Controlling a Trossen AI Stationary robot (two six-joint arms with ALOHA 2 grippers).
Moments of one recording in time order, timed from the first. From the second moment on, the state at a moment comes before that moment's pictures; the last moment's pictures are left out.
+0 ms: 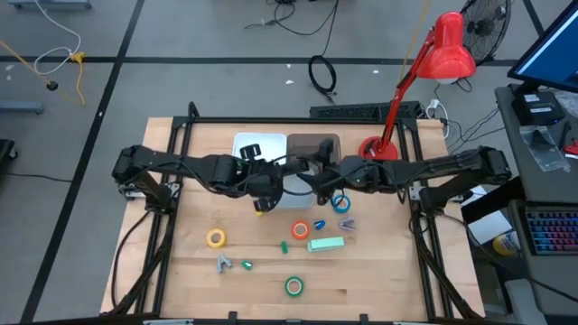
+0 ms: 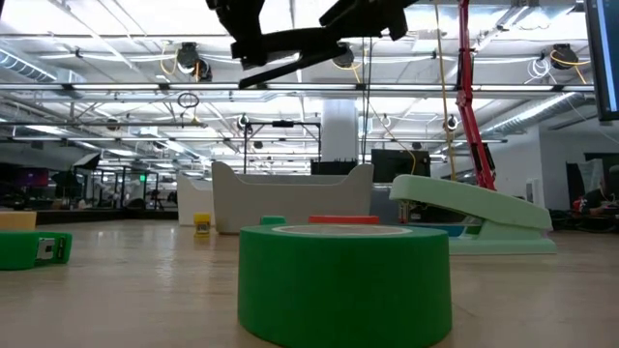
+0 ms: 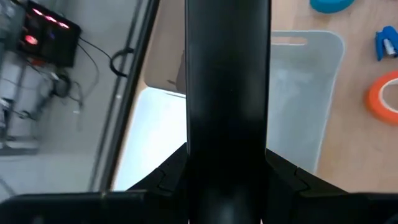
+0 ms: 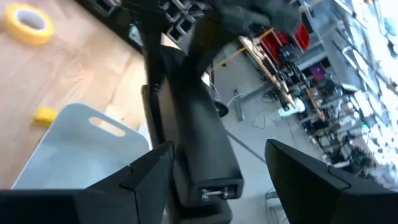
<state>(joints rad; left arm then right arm) -0.14 1.68 1.66 -1.15 -0.59 -0.17 0.06 1.38 1.08 0.01 0.40 -0.74</state>
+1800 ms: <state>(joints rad) -0.15 1.71 1.66 -1.10 -0.63 -0.07 0.00 1.38 1.08 -0.03 0.18 -0.48</state>
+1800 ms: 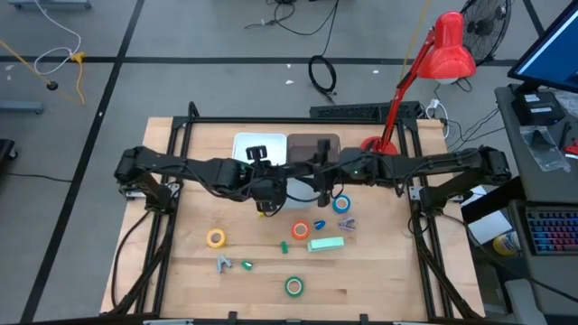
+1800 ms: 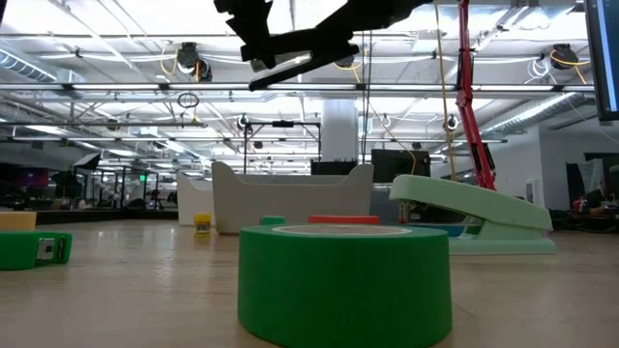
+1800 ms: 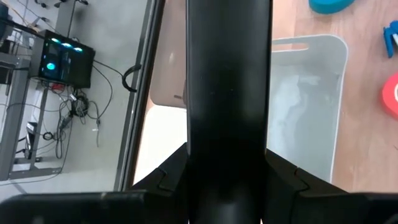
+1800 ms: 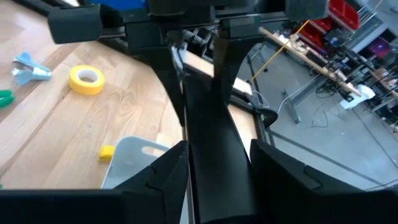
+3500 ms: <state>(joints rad) -0.15 1.70 1.66 -1.08 -0.64 -0.01 0.00 1.39 1.08 -0.05 0.26 -0.51</state>
